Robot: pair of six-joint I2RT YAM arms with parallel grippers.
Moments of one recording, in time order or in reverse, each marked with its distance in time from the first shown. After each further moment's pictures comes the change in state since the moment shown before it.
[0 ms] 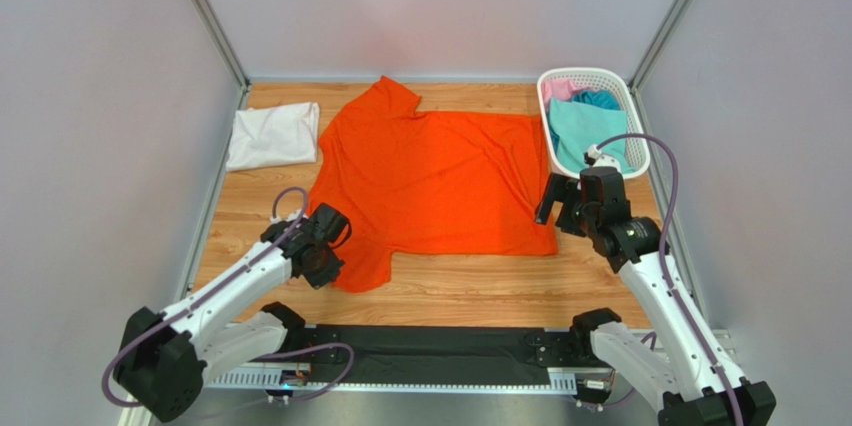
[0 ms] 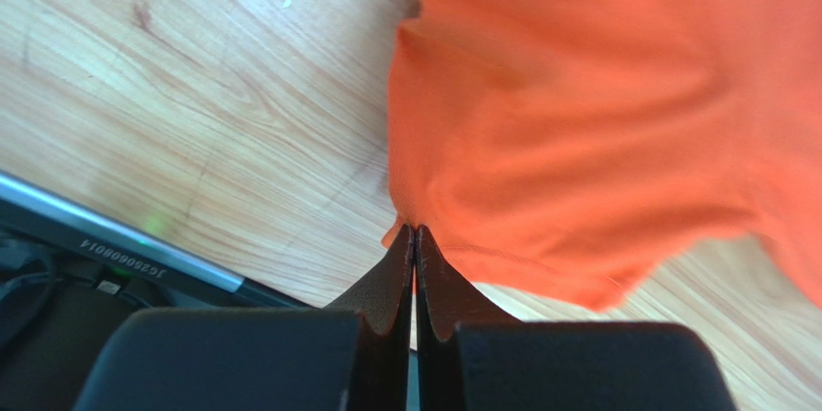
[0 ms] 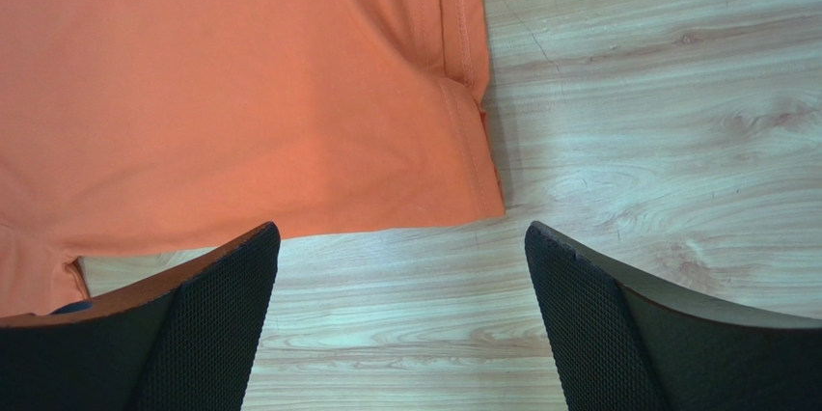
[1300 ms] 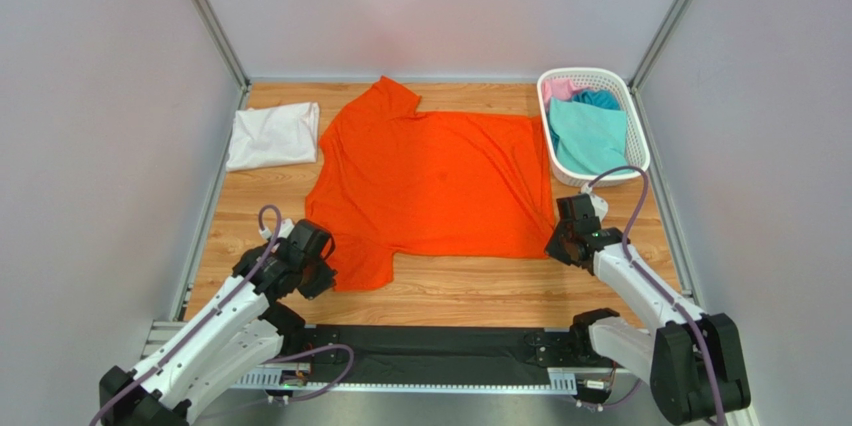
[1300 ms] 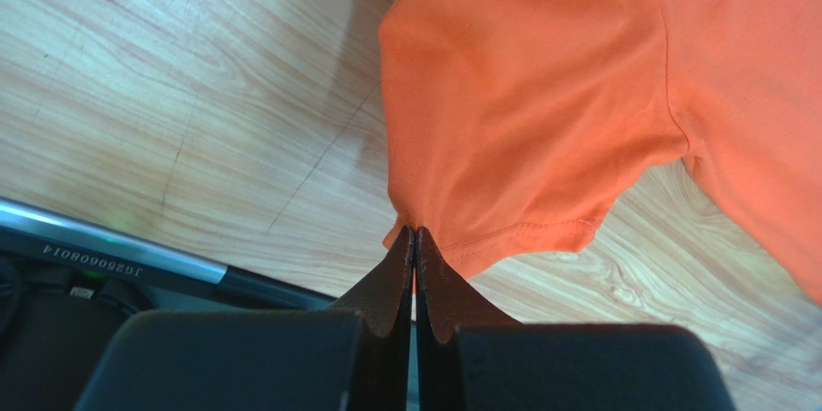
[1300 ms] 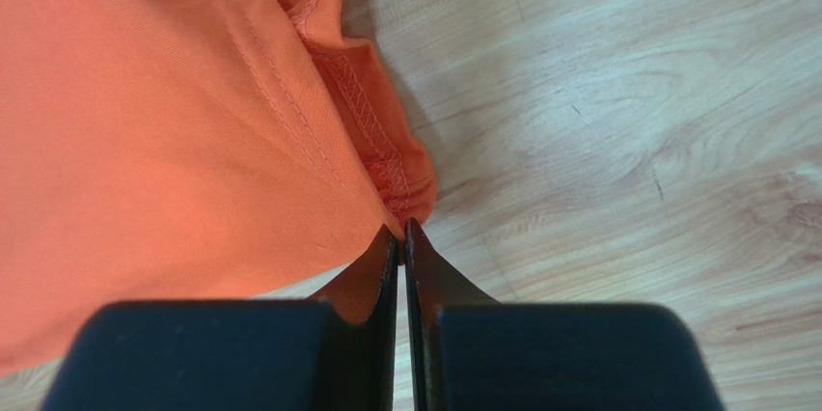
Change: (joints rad) left arm 0.000 -0.339 -0.078 -0.029 0.059 0.009; right arm -0.028 0.210 -0.335 0.248 0.062 0.236
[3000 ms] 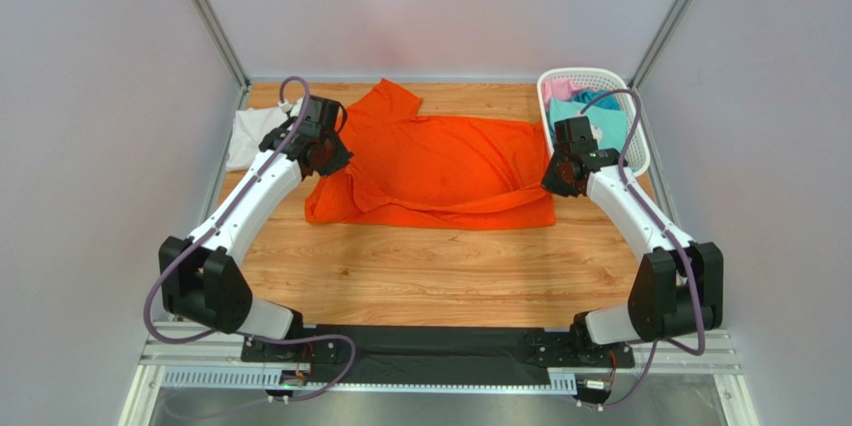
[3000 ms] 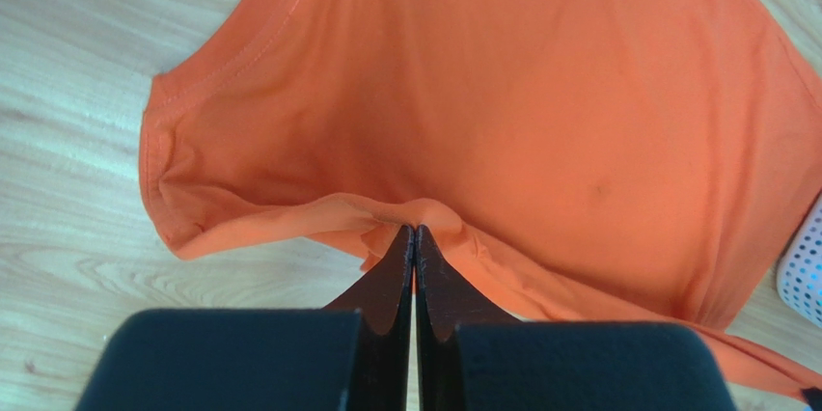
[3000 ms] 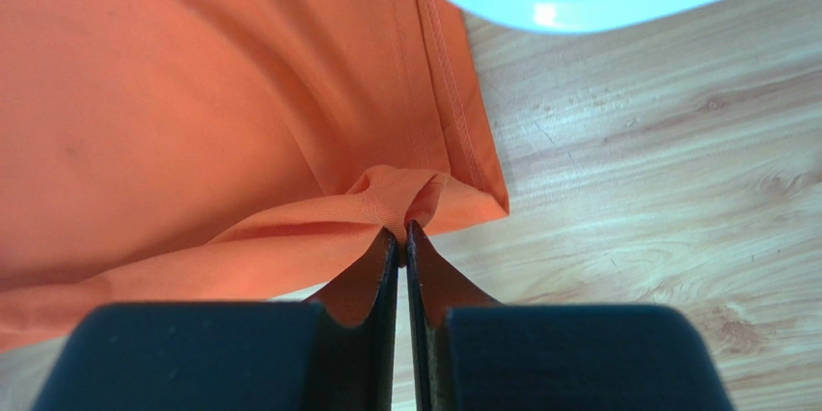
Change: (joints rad) left arm 0.238 0.717 0.747 0.246 -0.029 0.403; right arm -0.041 0.348 0.592 -0.179 -0.018 -0.128
